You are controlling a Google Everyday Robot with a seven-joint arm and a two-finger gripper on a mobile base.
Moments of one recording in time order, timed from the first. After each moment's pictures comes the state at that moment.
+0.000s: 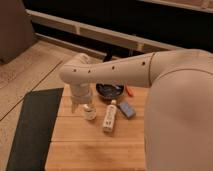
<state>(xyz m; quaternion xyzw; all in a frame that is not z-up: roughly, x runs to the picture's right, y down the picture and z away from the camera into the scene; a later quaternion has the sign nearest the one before) -0.105 0.103 0.703 -0.26 0.23 0.64 0.68</state>
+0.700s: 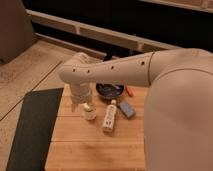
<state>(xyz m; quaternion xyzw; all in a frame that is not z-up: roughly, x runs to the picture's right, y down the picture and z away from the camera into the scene) -0.109 0.083 0.708 -0.24 0.21 0.63 0.71</state>
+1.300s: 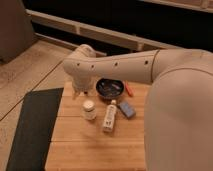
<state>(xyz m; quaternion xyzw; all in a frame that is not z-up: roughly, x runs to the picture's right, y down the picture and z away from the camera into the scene) -0.105 0.029 0.735 -0.23 0.12 0.59 0.76</state>
